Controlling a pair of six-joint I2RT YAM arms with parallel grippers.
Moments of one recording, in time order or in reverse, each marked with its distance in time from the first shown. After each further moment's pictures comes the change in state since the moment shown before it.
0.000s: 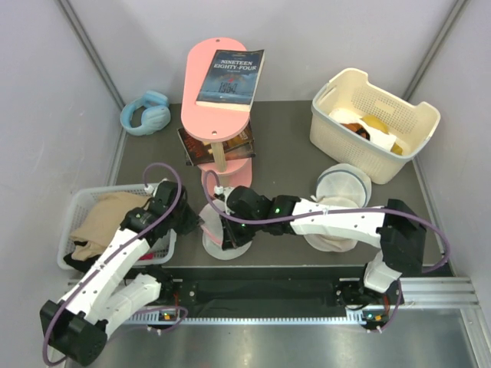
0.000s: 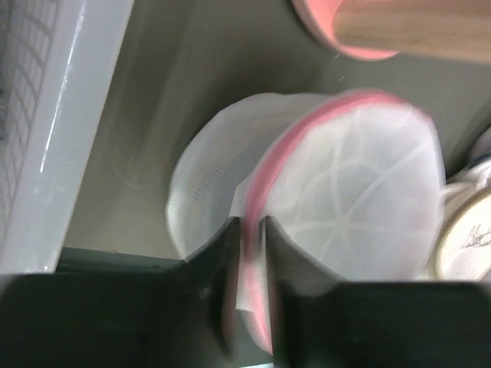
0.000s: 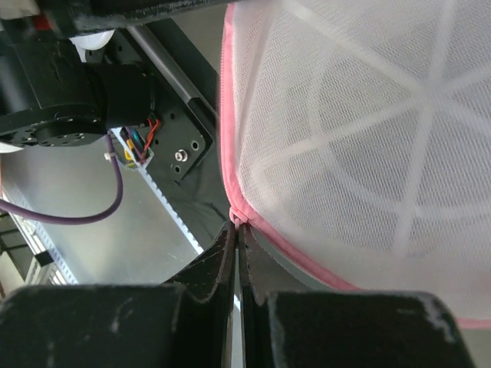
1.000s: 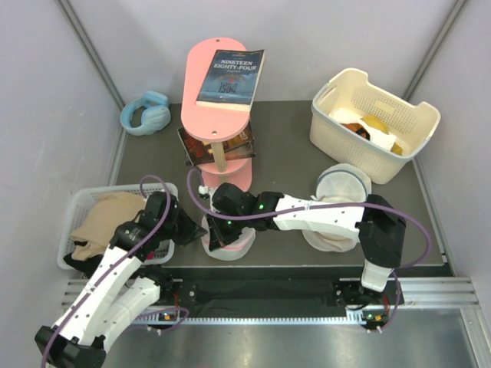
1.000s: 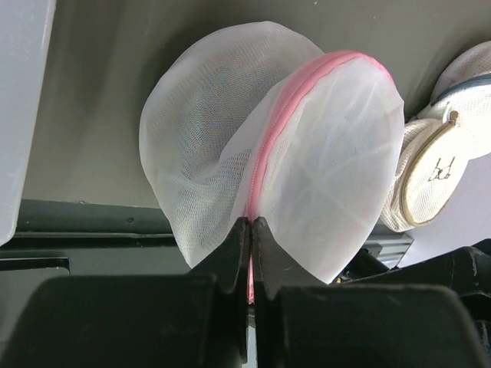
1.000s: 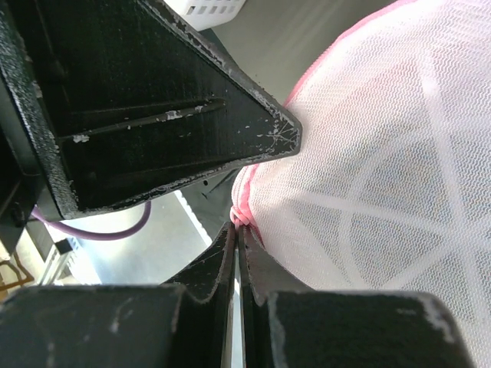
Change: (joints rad) left arm 0.021 -0.172 -0.042 -0.069 0.180 -0.029; right arm 0.008 0.146 0.154 -0.006 -0.090 -0.014
